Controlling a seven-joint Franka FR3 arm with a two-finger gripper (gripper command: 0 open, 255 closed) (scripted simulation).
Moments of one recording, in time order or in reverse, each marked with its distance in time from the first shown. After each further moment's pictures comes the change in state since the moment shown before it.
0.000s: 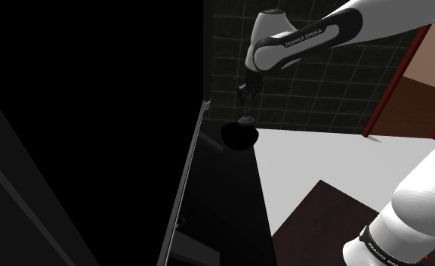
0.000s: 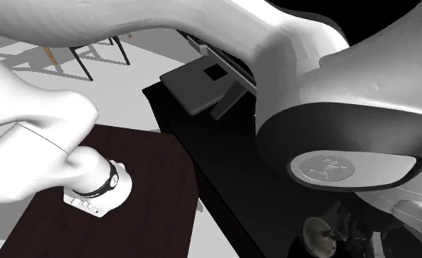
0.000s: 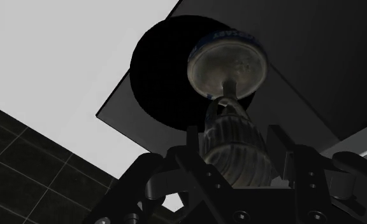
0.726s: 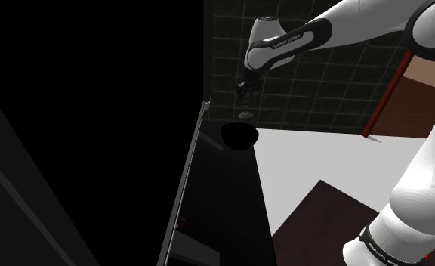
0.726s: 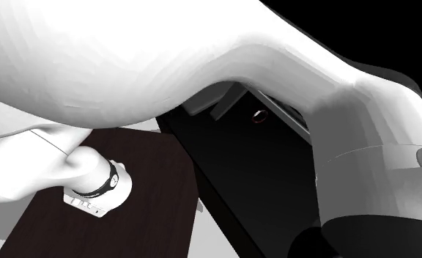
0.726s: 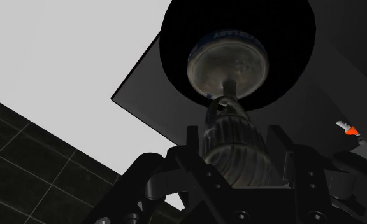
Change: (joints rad) arm -0.044 0.207 -0.044 0.209 -0.006 0.006 -0.090
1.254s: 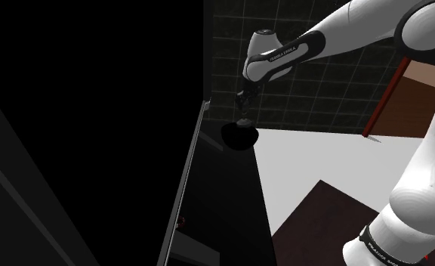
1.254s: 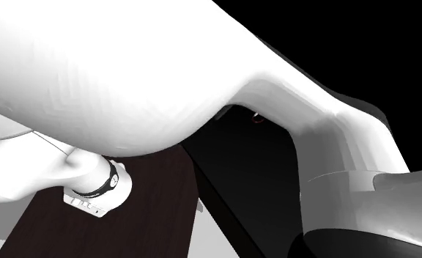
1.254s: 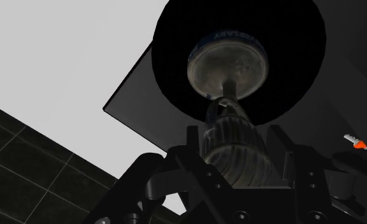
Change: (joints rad) arm 0.003 0.042 -0.005 -0.052 -0.022 0.092 0.023
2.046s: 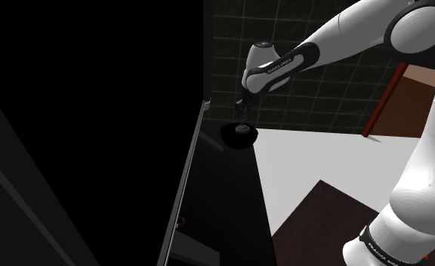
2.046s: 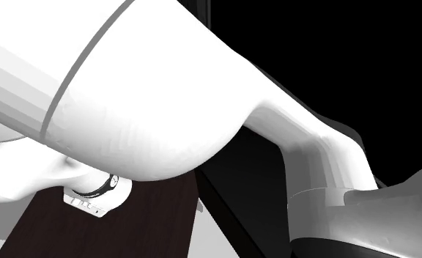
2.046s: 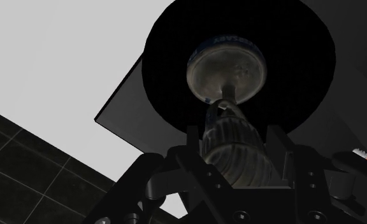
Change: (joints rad) arm 0.004 0.047 -0.008 -0.043 -0.027 0.093 0.026
